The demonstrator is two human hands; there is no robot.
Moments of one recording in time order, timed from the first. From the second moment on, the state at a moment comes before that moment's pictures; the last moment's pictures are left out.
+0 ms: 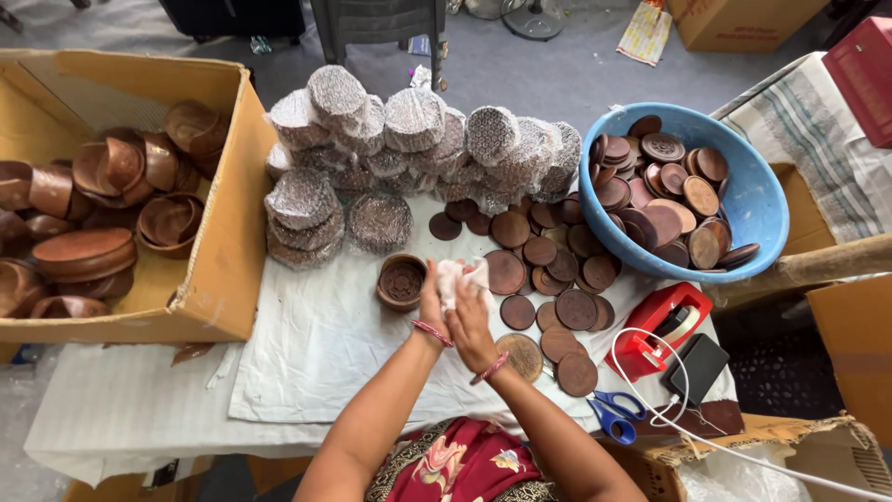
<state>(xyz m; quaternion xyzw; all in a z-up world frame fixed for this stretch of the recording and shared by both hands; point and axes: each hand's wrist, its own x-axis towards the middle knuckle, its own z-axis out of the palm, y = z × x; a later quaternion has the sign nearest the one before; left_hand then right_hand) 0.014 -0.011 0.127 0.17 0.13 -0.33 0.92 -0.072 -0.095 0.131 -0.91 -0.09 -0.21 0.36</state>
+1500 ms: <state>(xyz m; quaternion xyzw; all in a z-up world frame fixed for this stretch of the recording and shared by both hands) 0.018 0.002 0.131 0.16 0.03 -0.38 0.91 -0.028 -0.093 0.178 -0.89 0.04 -0.39 0.22</state>
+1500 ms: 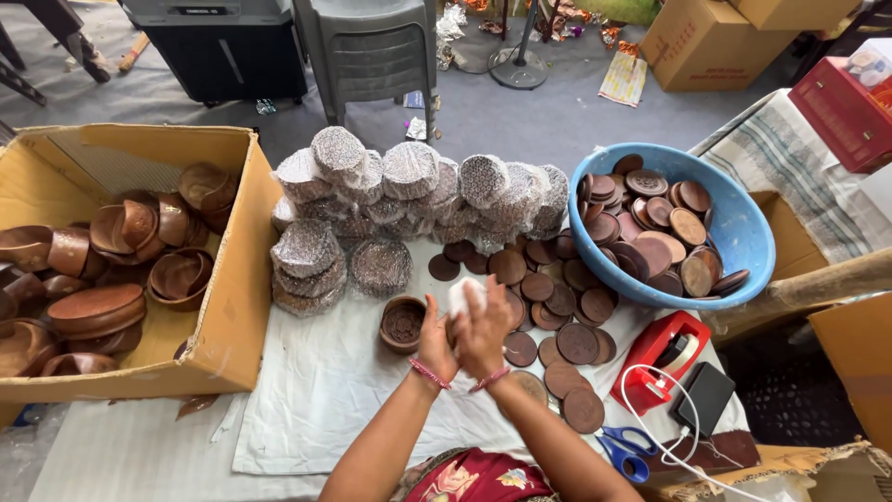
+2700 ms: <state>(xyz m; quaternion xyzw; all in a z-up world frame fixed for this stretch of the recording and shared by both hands) 0.001 0.001 0.174 0.27 -0.02 -0.30 0.91 0.016 -0.111 0.140 -0.81 0.16 -0.31 0.47</state>
